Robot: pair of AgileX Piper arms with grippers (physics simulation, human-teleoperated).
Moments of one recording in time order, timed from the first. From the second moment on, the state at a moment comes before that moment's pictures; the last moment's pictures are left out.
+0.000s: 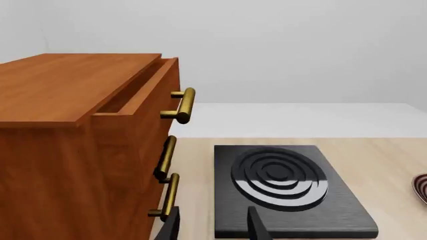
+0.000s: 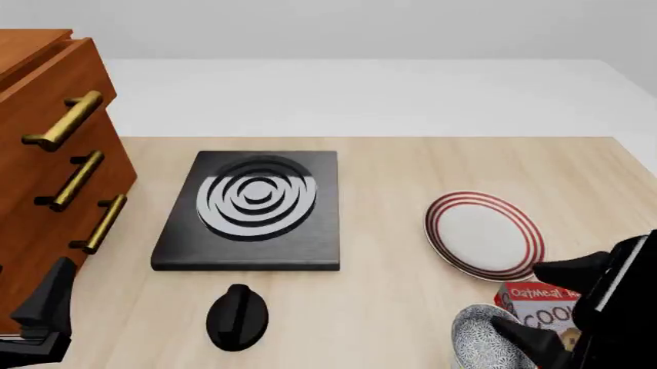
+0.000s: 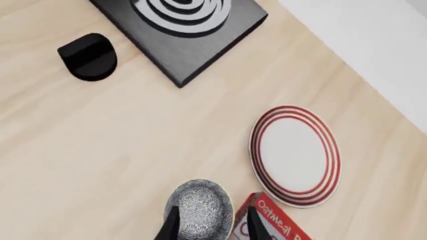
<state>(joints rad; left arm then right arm) 0.00 0.01 0.00 0.00 0.00 0.54 0.52 -0.48 0.70 -0.32</state>
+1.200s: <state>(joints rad) 0.00 0.01 0.00 0.00 0.00 0.71 0.84 -0.33 0.58 -0.34</state>
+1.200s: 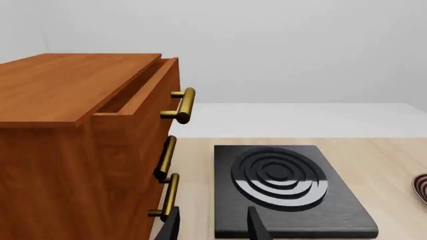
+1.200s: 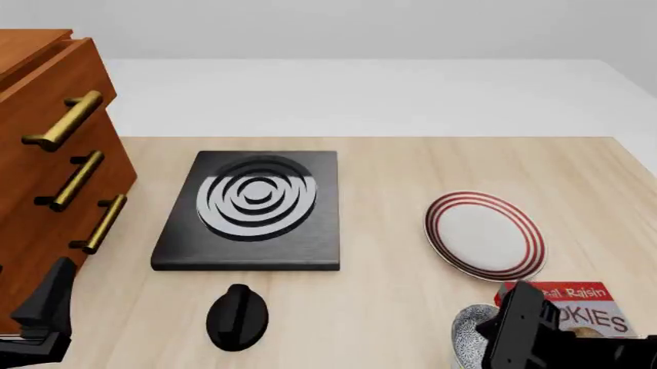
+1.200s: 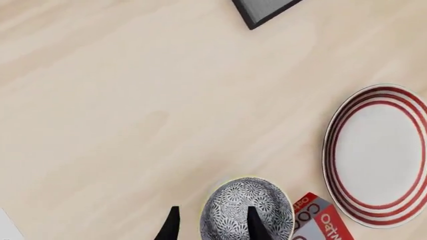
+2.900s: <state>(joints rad) 0.00 0.01 0.00 0.00 0.00 0.66 0.78 -0.34 0.68 -0.39</state>
